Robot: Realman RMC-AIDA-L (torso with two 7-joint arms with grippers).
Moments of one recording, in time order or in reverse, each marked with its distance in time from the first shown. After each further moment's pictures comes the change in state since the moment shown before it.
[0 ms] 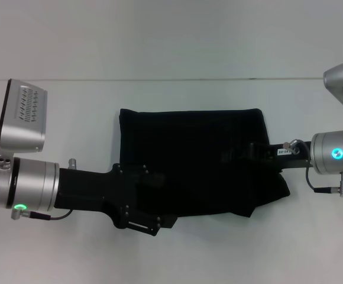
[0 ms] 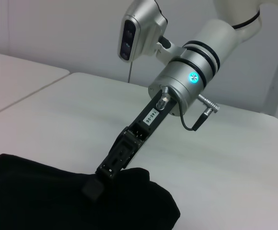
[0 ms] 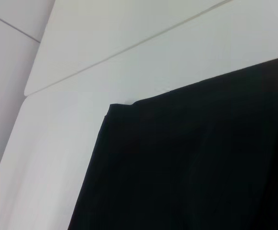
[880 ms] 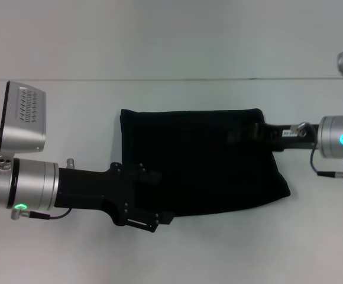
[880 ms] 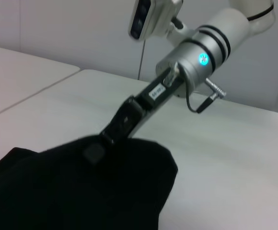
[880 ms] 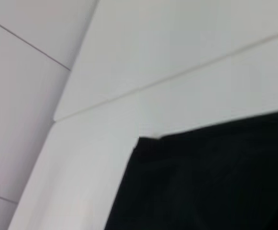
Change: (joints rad) left arm 0.005 -0.002 -0.002 -0.005 0.000 -0.032 0.000; right arm -0.009 -0.002 0.073 -0.042 0.049 -0.045 -0.095
